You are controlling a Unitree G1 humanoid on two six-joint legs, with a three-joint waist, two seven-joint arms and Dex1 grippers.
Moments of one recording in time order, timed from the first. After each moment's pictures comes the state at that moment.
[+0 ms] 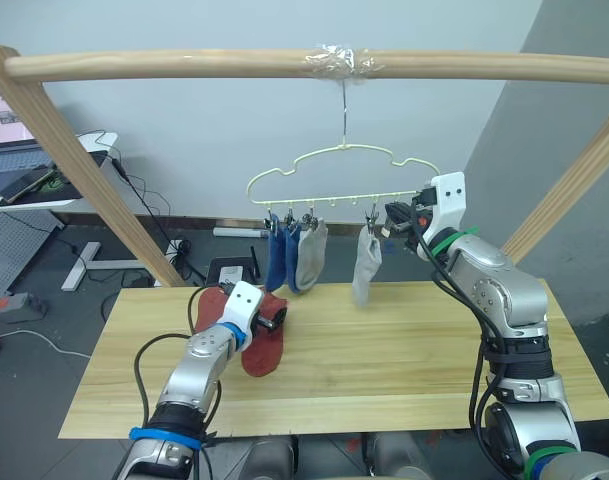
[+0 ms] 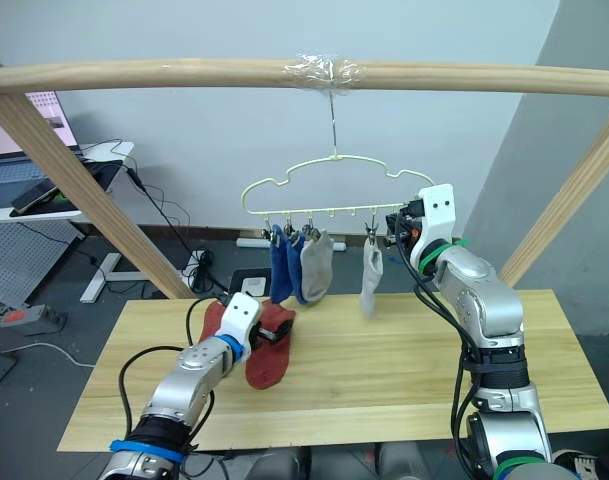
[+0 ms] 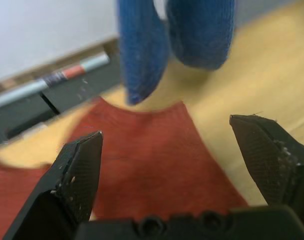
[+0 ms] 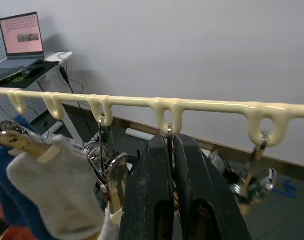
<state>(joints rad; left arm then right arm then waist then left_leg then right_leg) -0.26 0.29 -0.08 0.46 -0.11 0.25 -0.39 -0.56 -0.26 -0.08 -0.12 0.36 0.75 0.30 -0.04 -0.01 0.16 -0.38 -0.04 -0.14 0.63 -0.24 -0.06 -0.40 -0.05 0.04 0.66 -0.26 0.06</state>
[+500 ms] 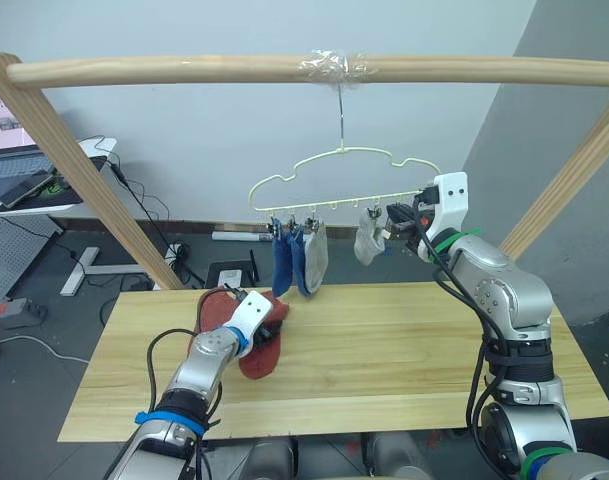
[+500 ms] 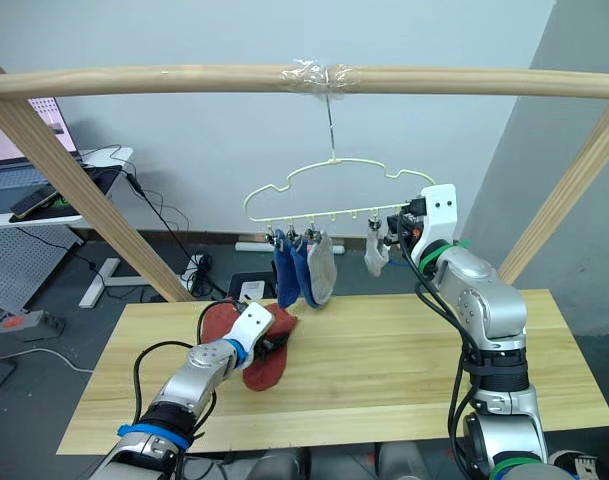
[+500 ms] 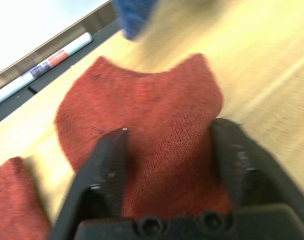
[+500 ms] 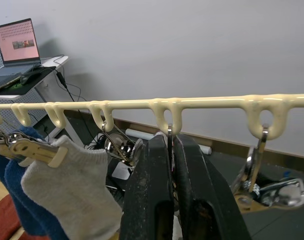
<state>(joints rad) -0.28 0.33 -0.16 0.56 0.01 0.17 -0.47 -0.56 -0.24 -0.10 -0.15 0.38 0.81 0.26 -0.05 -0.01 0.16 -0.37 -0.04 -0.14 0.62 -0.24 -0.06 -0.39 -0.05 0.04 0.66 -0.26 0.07</state>
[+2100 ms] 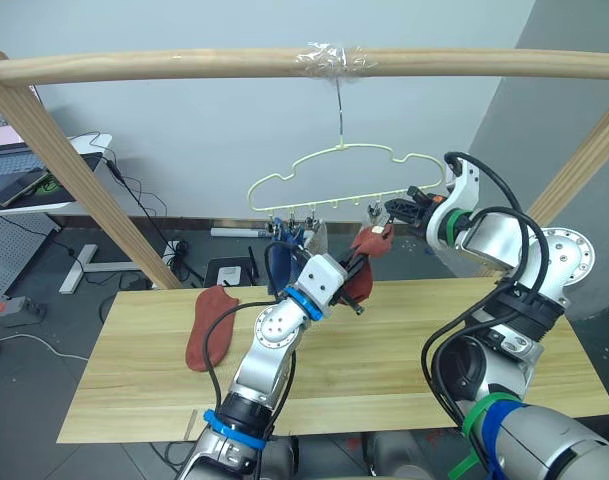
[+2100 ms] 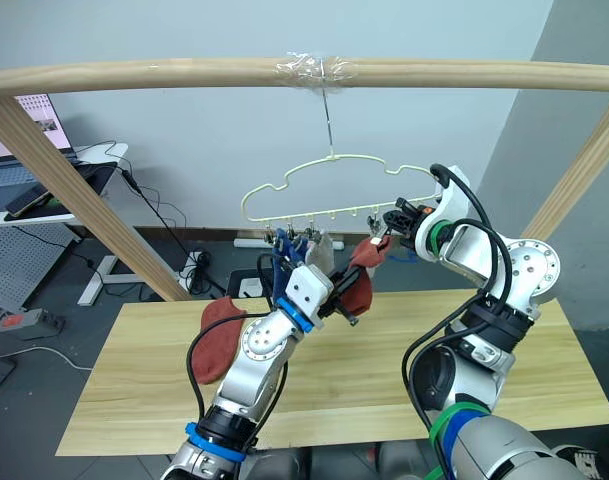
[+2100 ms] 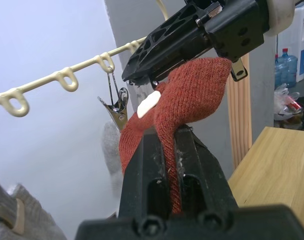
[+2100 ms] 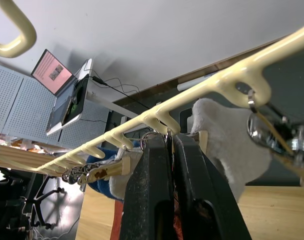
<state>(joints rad) -0.29 0.01 -0.26 0.13 -0.03 -0.18 -0.46 -0.92 0.02 -0.73 -0.14 0.64 1.61 -0.11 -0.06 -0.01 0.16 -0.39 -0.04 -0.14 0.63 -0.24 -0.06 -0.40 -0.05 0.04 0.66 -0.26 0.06</state>
